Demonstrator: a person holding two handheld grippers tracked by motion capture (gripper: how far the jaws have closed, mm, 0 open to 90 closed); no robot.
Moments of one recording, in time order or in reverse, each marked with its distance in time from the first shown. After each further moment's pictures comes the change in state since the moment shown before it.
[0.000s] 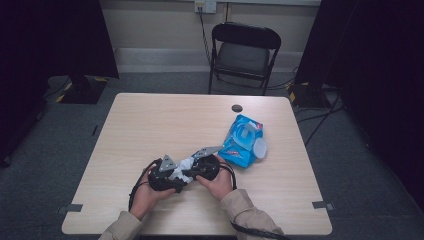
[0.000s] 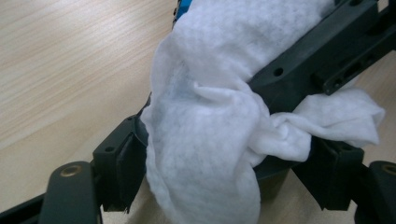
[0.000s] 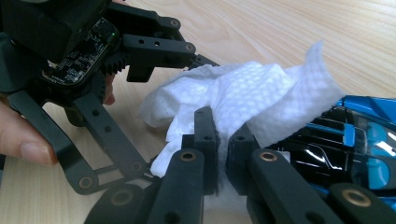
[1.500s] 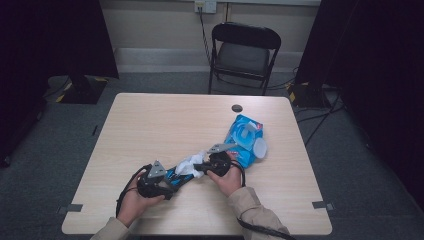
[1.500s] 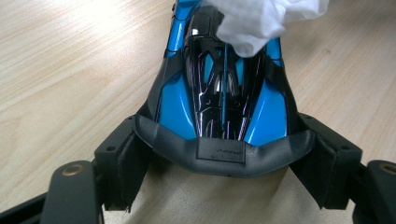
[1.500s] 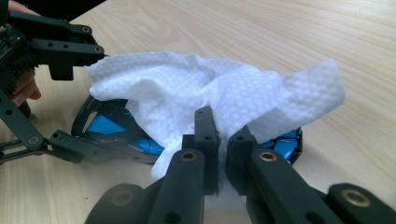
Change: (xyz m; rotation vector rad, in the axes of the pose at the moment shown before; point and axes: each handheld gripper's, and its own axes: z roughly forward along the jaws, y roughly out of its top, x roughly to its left) left arm 0.004 -0.020 -0.027 0.027 -0.015 0.010; right arm -0.026 -0.010 -0.021 -0.033 -0.091 0.050
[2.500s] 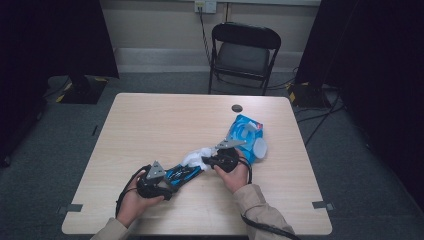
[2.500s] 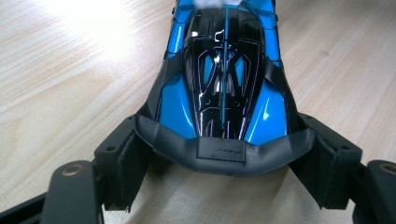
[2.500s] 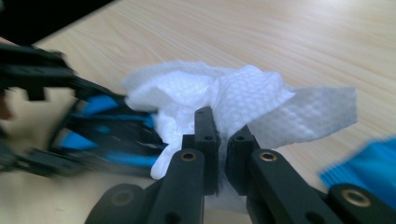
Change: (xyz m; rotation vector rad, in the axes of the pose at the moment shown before) left arm 0.001 -0.003 0.000 -0.027 -0.004 0.003; right arm -0.010 0.006 -0.021 -0.058 -0.101 0.008
